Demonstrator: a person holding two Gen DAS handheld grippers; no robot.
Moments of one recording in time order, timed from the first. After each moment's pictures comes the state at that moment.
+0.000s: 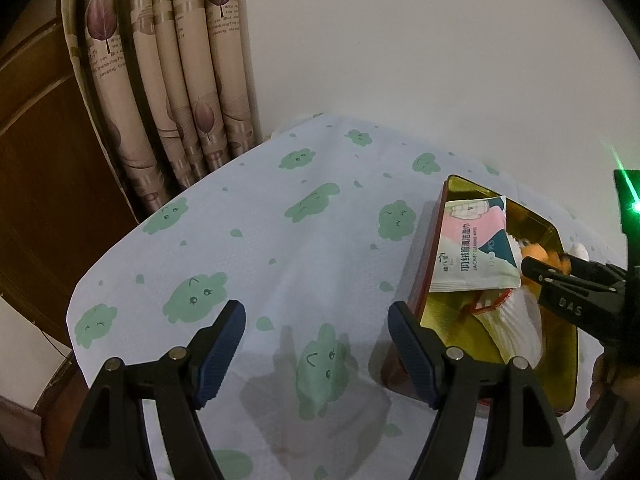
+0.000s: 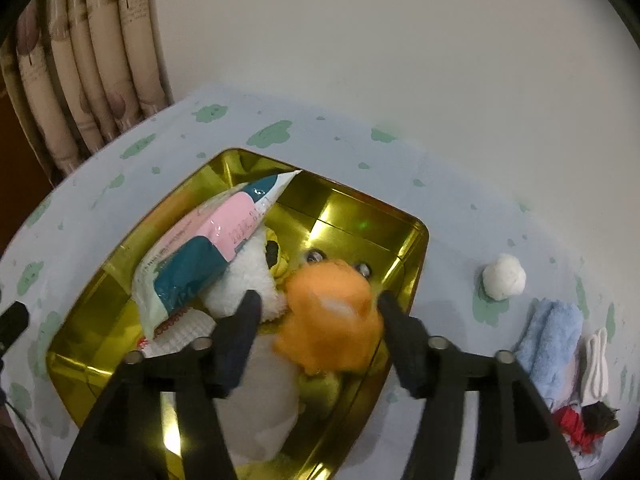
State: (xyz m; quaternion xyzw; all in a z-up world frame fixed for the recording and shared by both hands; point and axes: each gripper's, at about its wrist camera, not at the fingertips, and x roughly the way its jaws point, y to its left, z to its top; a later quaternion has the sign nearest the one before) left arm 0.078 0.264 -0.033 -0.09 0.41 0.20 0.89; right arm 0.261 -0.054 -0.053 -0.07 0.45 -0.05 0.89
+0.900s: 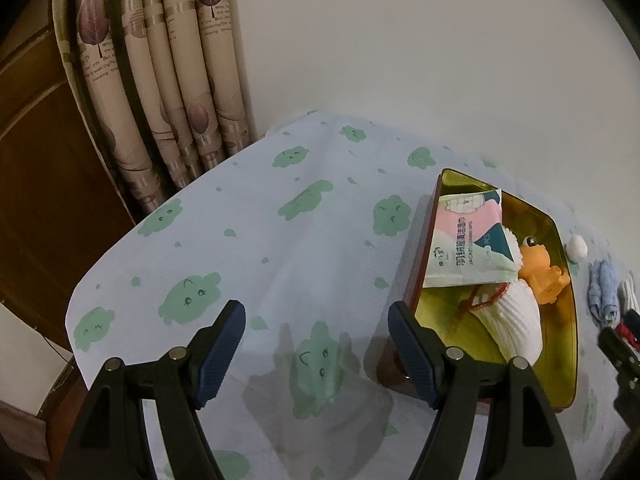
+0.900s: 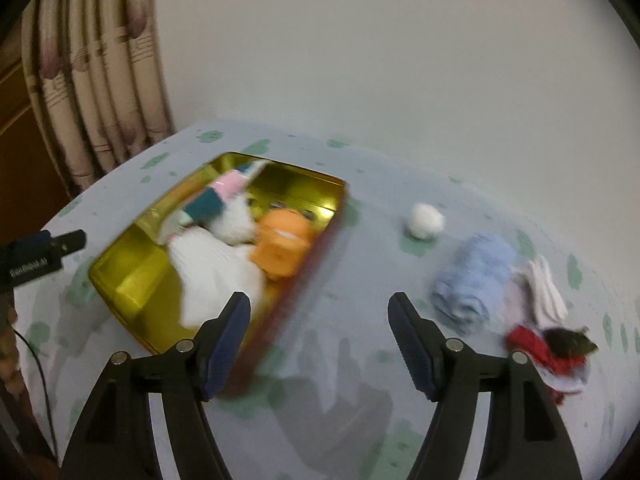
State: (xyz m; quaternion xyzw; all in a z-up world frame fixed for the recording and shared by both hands) left arm 0.080 0.258 -0.035 -0.08 0.42 0.19 0.89; right arm 0.137 -0.088 -0.019 -0.05 0.39 -0.07 0.92
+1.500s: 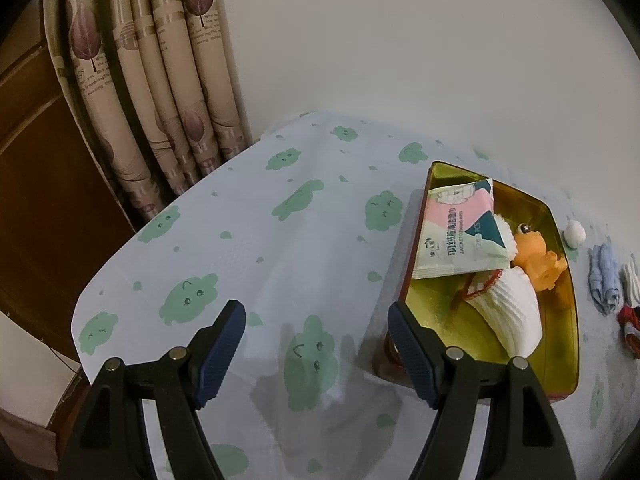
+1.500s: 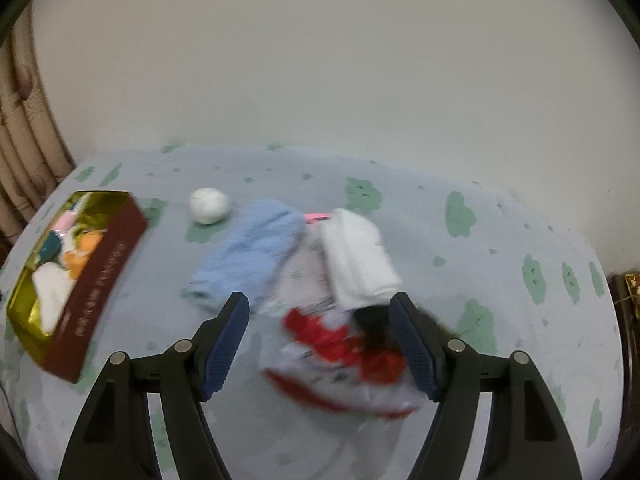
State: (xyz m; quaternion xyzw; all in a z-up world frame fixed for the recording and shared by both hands) left arm 0.077 0.246 -0.034 -0.06 0.41 0.19 0.89; right arm 0.118 -0.286 -0.003 0.03 0.42 -0.19 0.89
